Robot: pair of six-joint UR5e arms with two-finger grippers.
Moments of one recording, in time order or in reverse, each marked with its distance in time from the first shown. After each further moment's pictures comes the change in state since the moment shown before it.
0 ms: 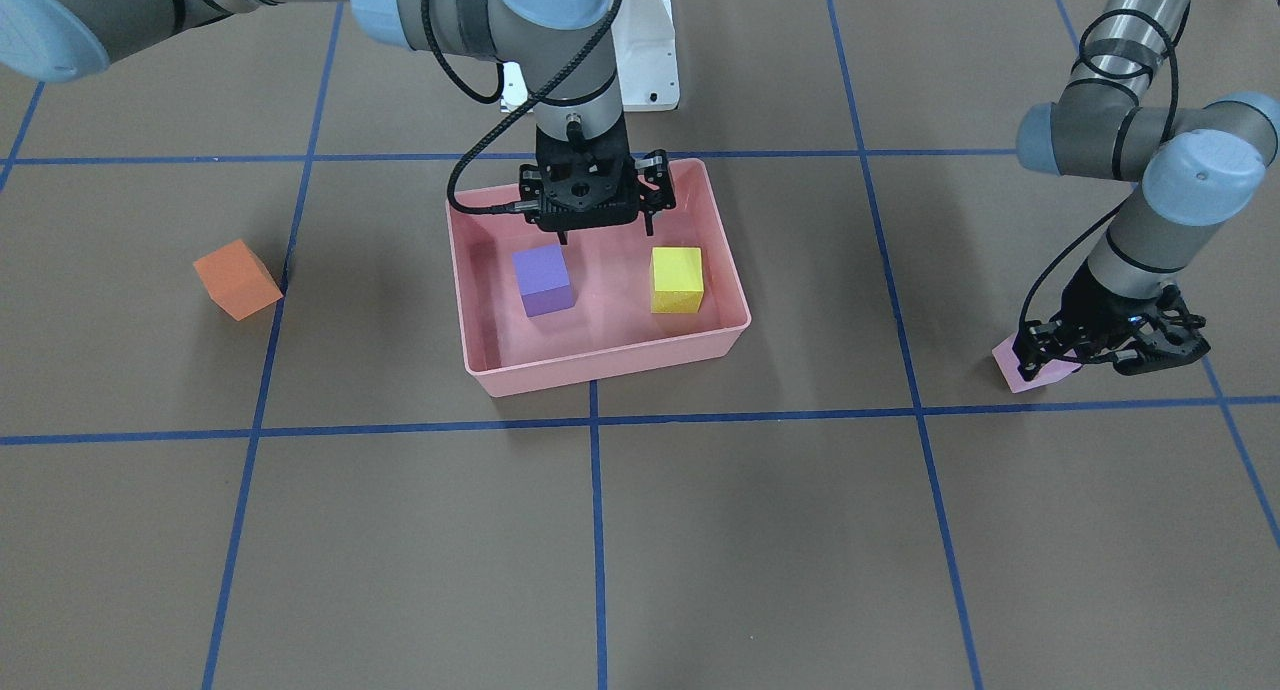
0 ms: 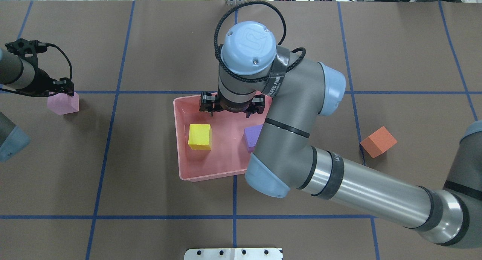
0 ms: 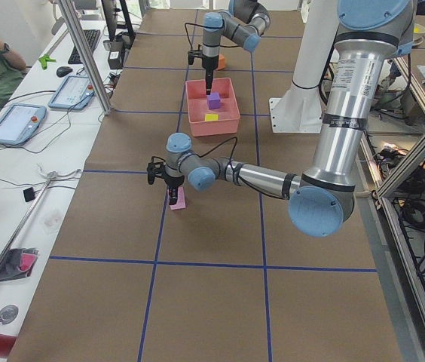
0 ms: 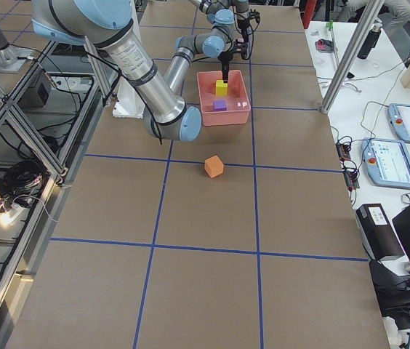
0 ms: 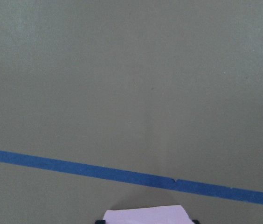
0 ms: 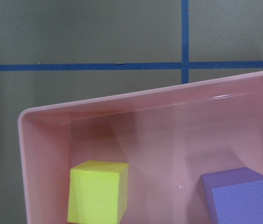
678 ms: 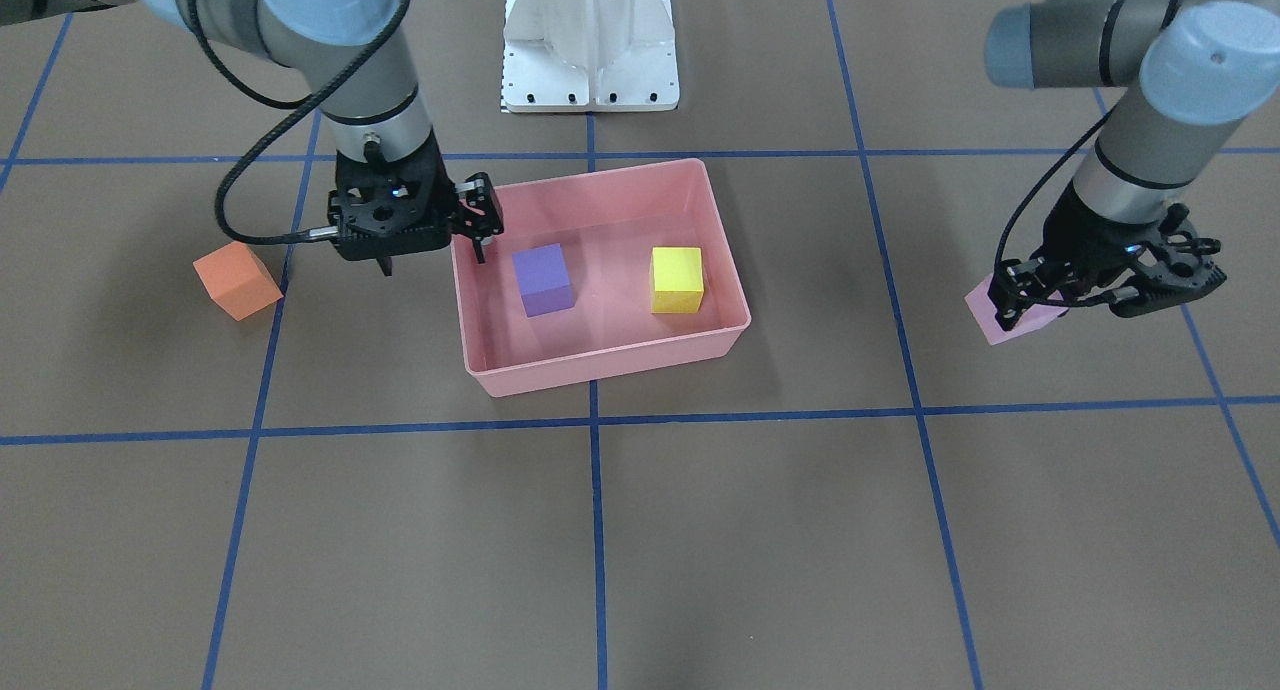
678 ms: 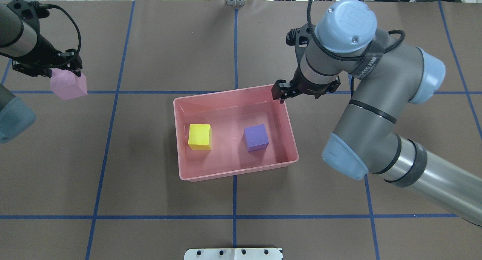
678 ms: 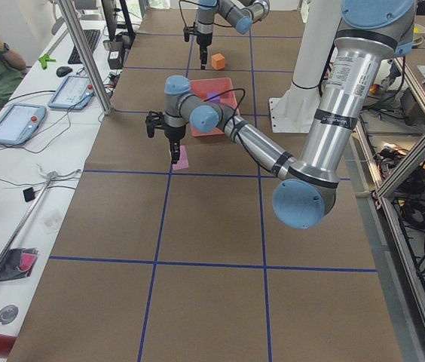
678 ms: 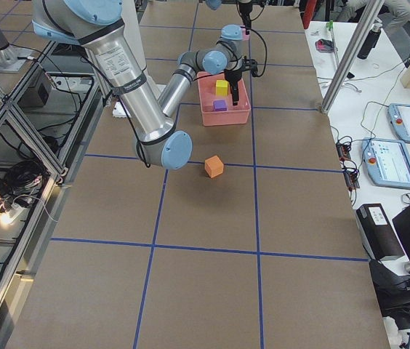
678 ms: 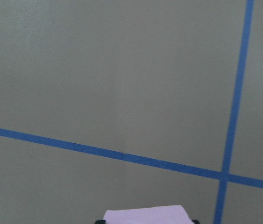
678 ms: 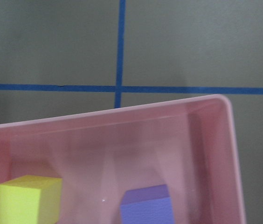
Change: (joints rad) left arm -0.037 -0.183 -0.348 0.593 -0.065 -0.057; right arm 0.158 -0.274 0.217 -0.097 0.024 -0.335
